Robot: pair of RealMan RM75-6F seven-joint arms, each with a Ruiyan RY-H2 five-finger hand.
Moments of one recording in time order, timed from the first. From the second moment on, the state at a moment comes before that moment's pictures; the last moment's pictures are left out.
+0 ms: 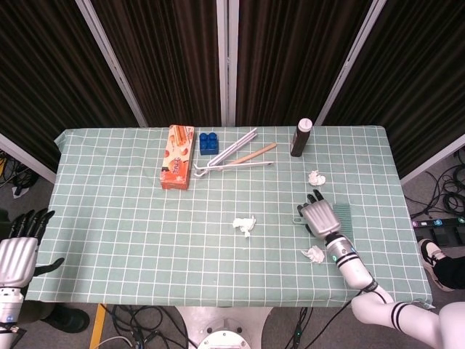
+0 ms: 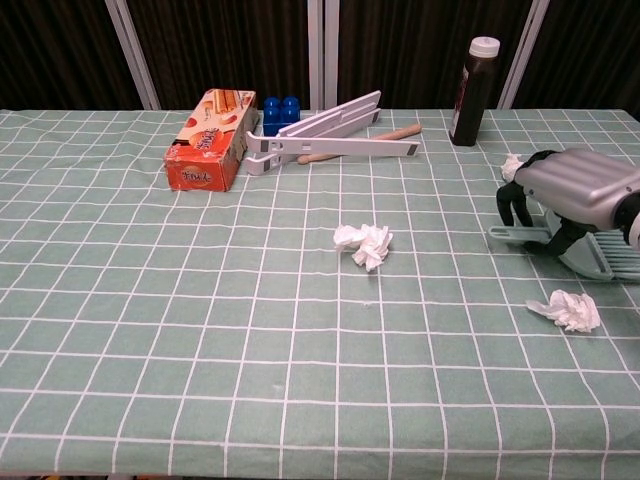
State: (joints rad) left arm -0.08 -1.17 -0.04 -1.56 1.46 1.46 0.07; right arm 0.59 -1.58 0.11 -1.19 -1.32 0.94 -0.41
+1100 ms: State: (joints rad) left arm -0.09 -1.11 -0.05 -1.75 1.40 1.44 0.27; right arm 0.99 -1.79 -0.06 -0.34 -1.73 0.75 0.93
